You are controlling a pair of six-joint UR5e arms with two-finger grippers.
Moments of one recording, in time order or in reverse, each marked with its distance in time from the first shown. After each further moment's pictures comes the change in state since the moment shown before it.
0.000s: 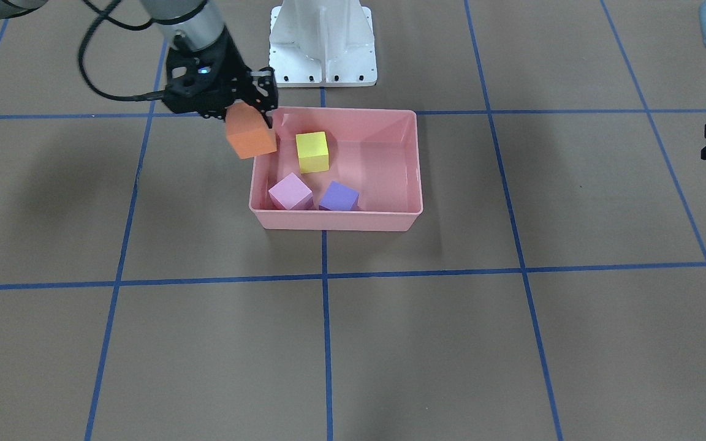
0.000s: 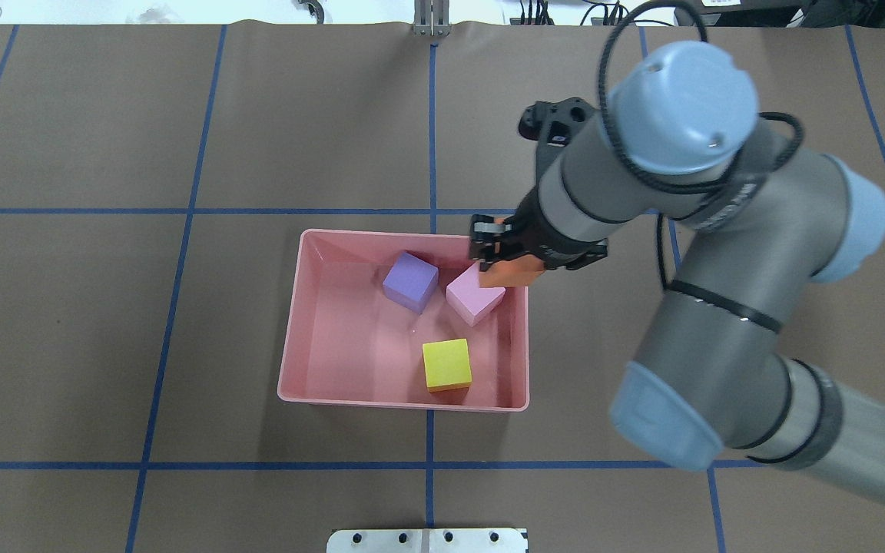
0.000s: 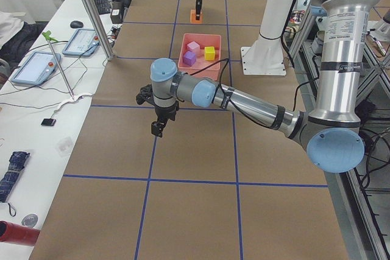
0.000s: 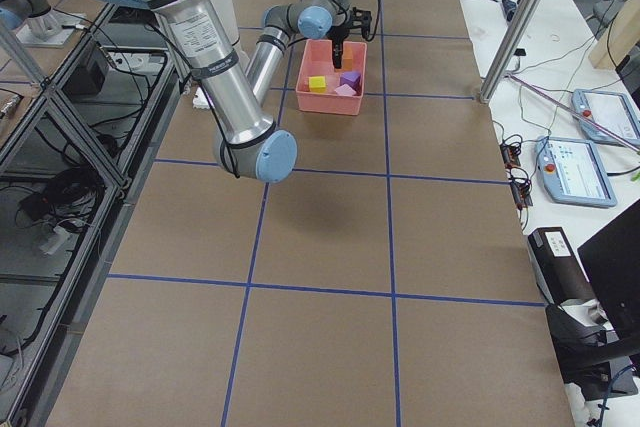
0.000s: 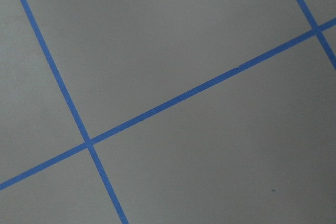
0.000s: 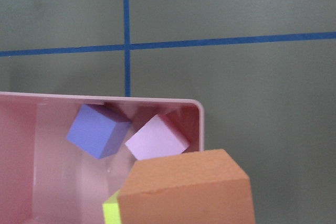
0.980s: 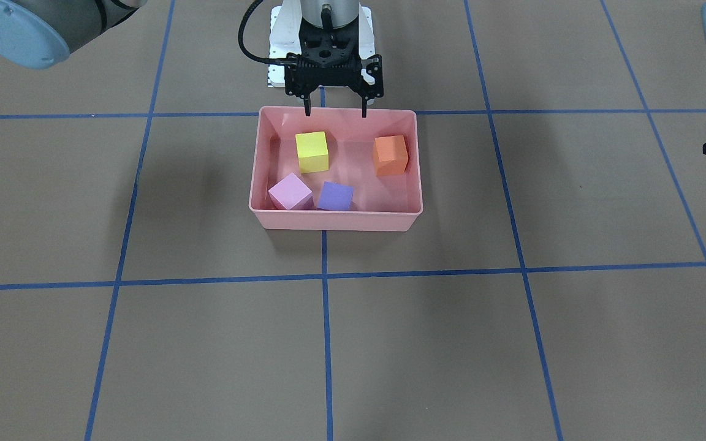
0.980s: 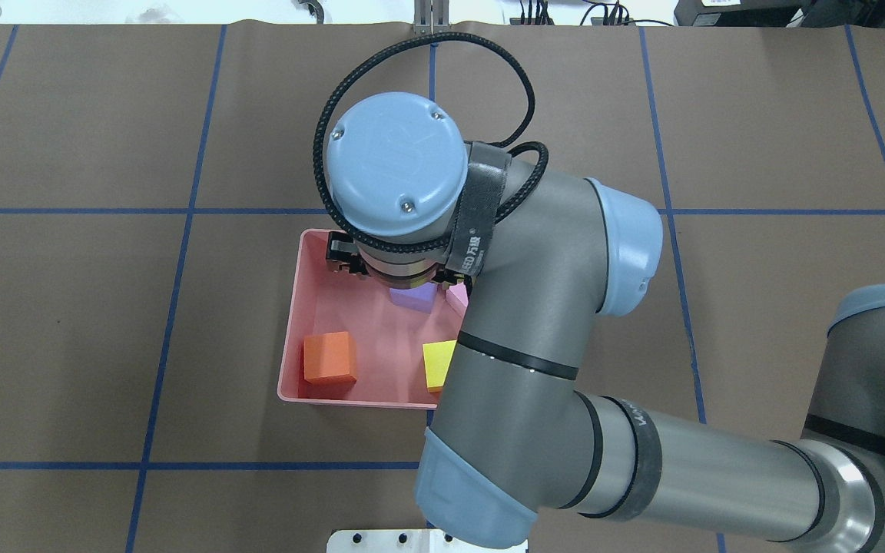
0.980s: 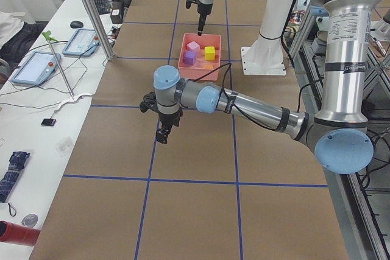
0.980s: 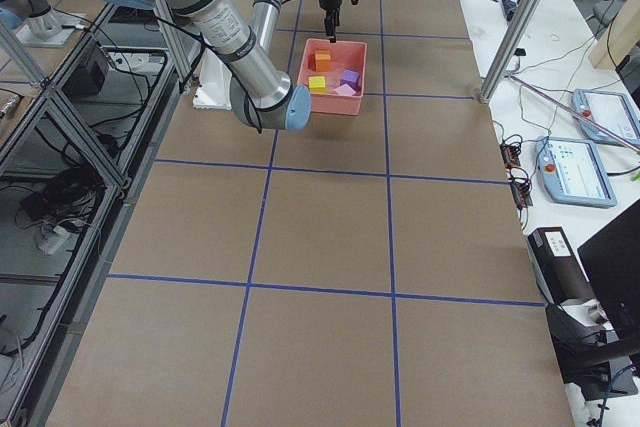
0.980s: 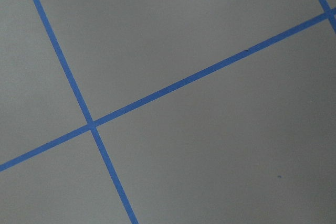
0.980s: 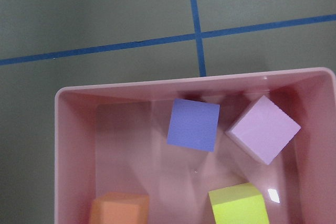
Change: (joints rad) left arm -0.003 0.050 0.006 -0.002 0.000 -0.004; right arm -0.103 0.266 -0.136 -0.238 -0.198 0.053
